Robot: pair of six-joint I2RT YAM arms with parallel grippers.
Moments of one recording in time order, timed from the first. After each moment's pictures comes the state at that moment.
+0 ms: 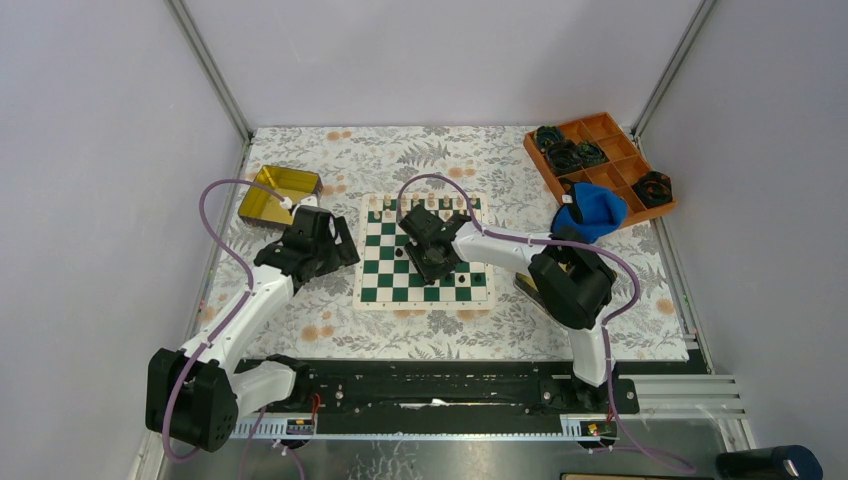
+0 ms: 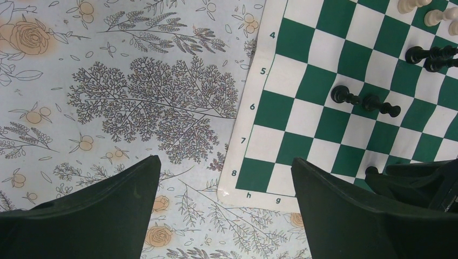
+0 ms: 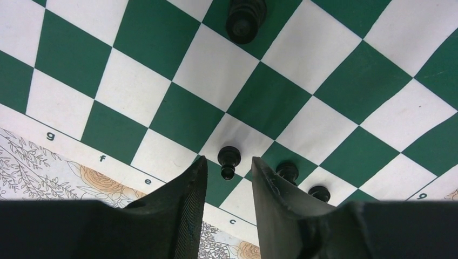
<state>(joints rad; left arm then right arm) -0.28 1.12 0.77 -0.55 -0.16 -0.56 0.88 2.00 1.42 -0.61 0.07 0.31</state>
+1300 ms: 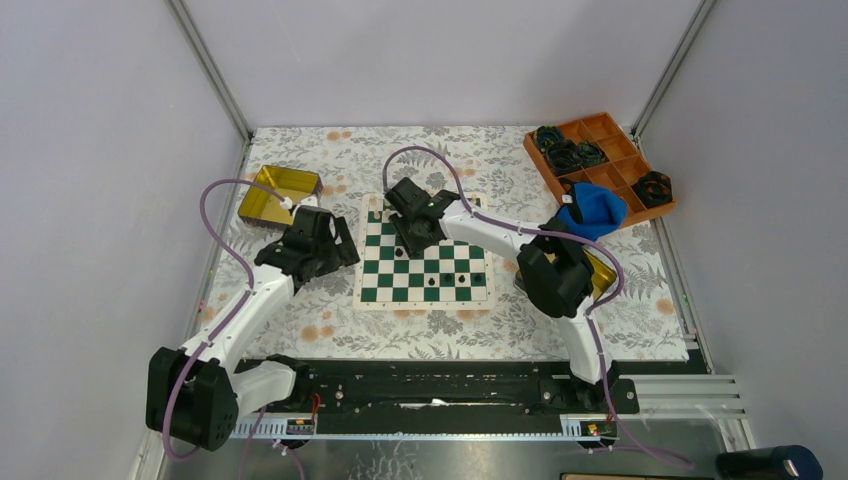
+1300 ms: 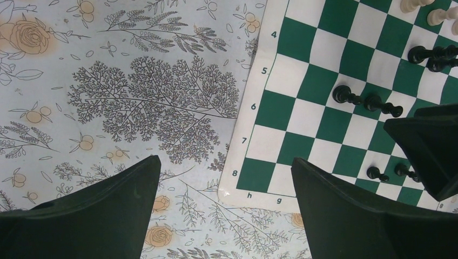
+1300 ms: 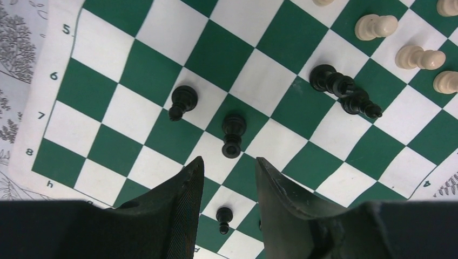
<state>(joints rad) -0.28 1.12 0.77 -0.55 -0.16 -0.56 0.86 2.13 1.73 -0.66 0.14 0.26</state>
